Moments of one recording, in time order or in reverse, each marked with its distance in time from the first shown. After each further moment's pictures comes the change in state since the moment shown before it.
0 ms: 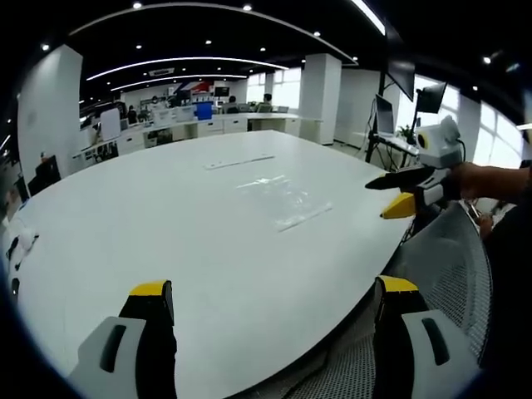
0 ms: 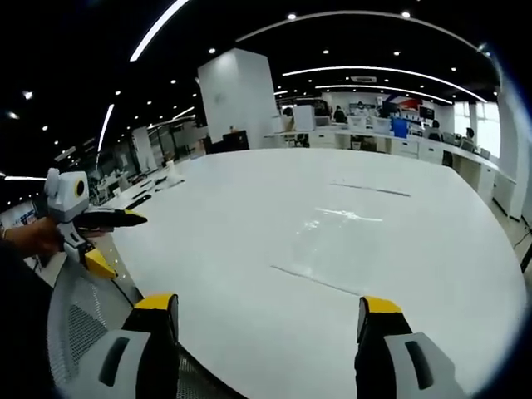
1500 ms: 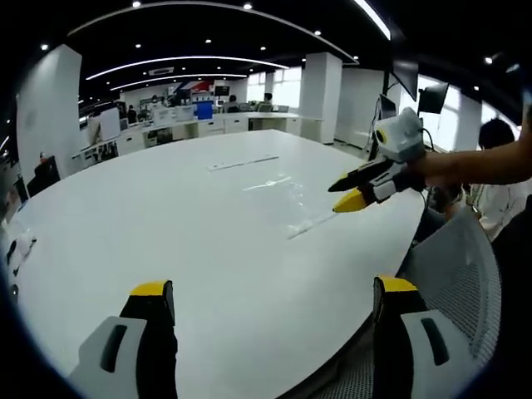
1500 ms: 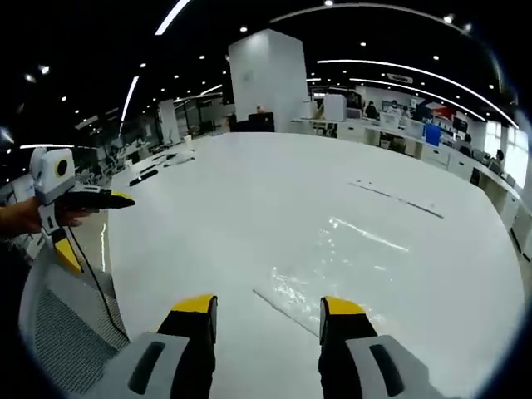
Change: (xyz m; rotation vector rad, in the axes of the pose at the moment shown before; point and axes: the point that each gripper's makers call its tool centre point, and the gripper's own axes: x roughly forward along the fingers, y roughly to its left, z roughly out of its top) left arm 0.019 0.017 0.010 0.001 0.003 0.003; right arm 0.081 -0.033 0.022 -0.141 0.101 0.098
